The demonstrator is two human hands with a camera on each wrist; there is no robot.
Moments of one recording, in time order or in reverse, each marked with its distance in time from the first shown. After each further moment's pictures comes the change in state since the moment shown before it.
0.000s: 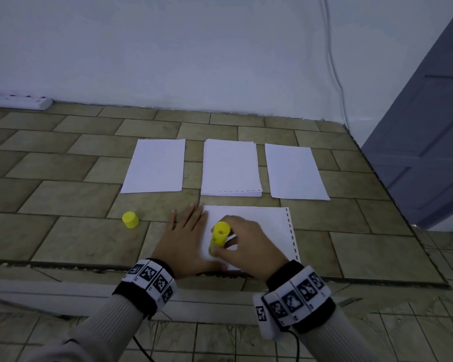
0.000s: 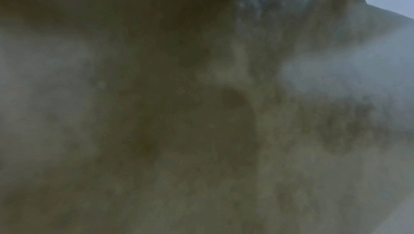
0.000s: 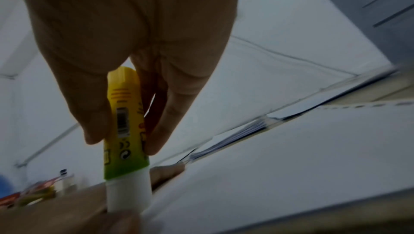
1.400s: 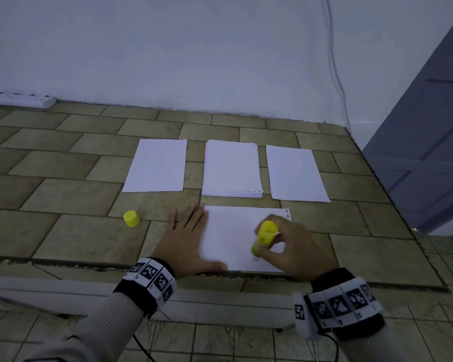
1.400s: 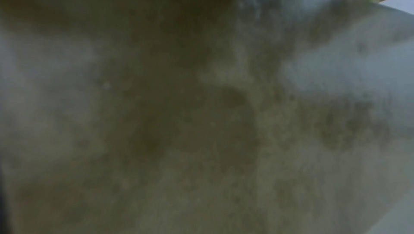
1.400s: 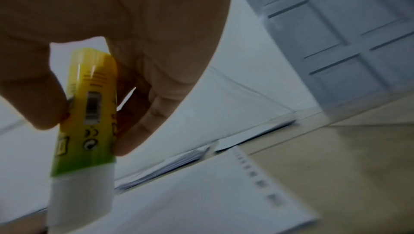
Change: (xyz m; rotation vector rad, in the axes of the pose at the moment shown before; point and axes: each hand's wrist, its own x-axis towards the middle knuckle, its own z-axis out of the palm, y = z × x) left_hand -0.002 0.002 -0.004 0.002 -0.064 -0.028; right_hand -0.037 0.033 -0.056 0.024 0.068 -0.088
